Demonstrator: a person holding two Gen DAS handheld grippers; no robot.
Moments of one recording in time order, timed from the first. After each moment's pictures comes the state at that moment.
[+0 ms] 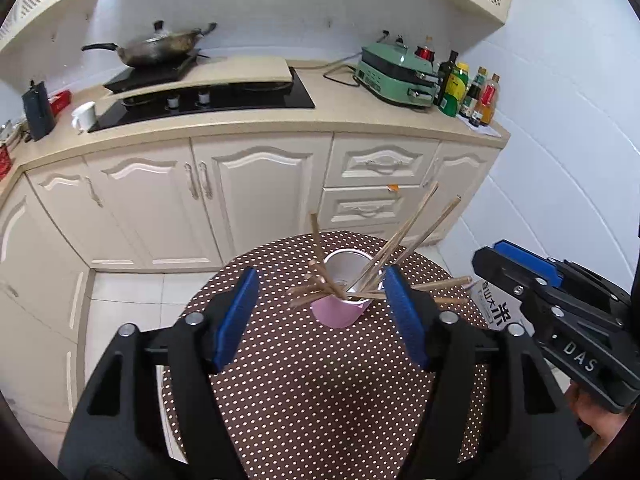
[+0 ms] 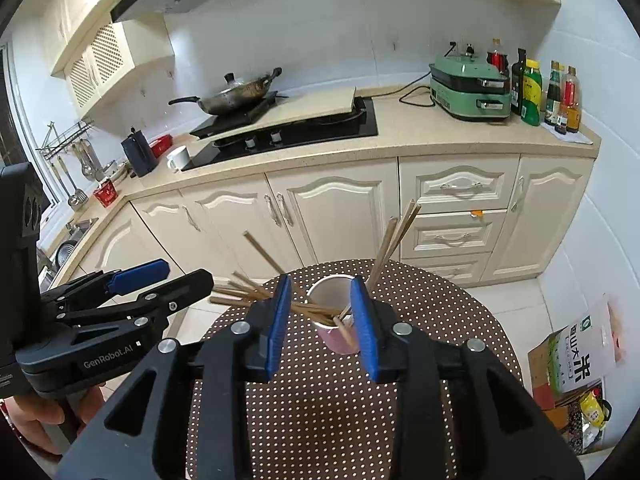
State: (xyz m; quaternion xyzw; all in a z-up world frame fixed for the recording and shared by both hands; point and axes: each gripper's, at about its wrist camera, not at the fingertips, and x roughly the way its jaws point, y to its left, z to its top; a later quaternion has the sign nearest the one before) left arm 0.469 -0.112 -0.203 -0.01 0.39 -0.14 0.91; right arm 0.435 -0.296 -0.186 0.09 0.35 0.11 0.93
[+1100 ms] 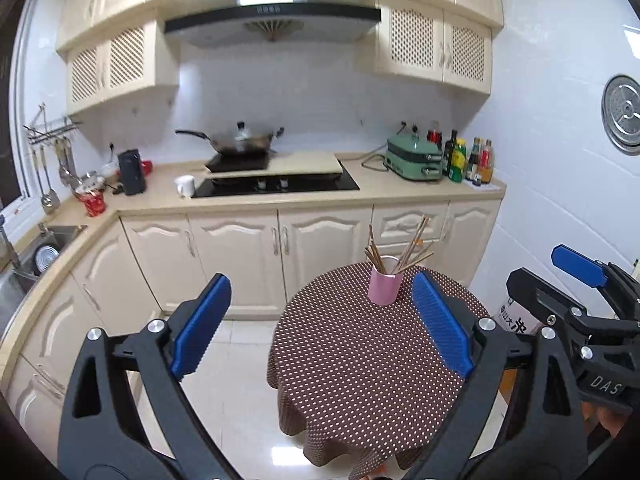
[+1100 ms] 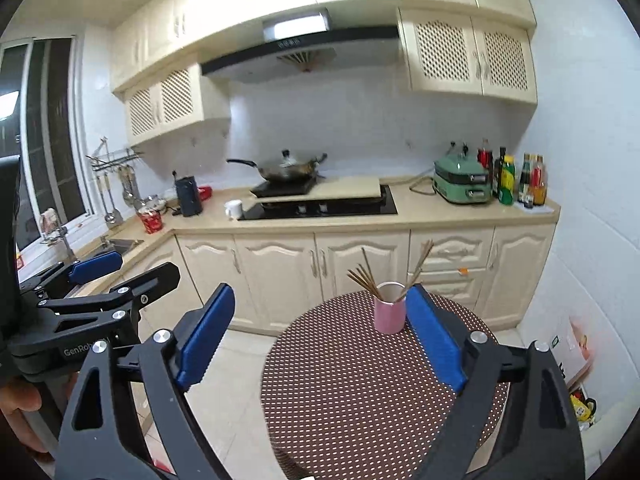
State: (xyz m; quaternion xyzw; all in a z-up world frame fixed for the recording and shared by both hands) left arm 0.160 0.019 -0.070 0.02 0.22 -0.07 0.97; right arm 0.164 -0.191 -0.076 0.05 0.20 0.10 0.97
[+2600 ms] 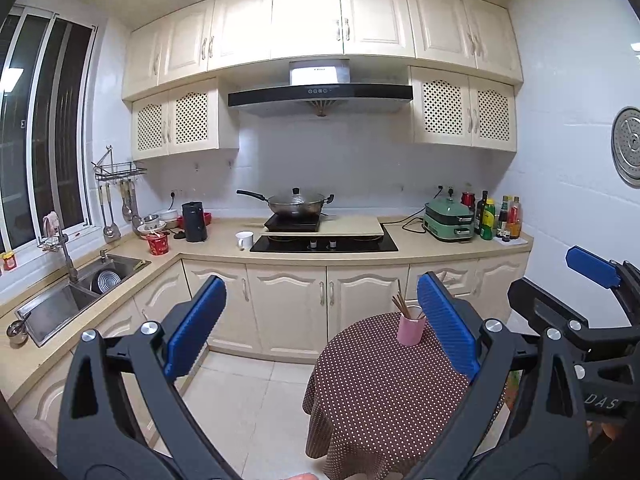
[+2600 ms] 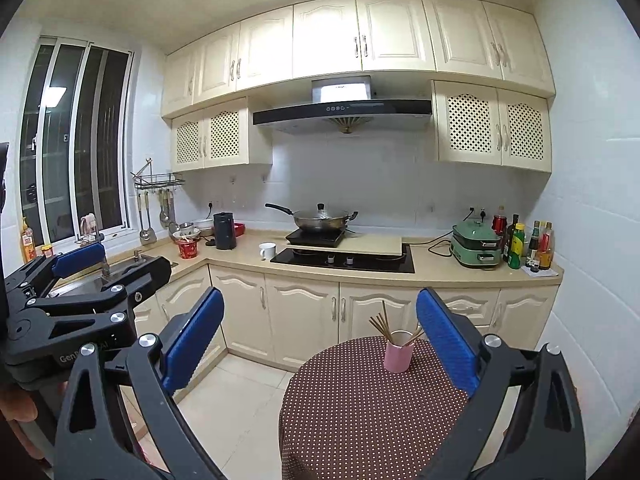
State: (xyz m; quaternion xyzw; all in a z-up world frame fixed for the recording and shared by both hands) left arm 0.026 0.019 -0.004 0.02 0.11 0.02 0.99; right arm 0.058 -0.187 -0.018 0.01 0.10 0.15 0.98
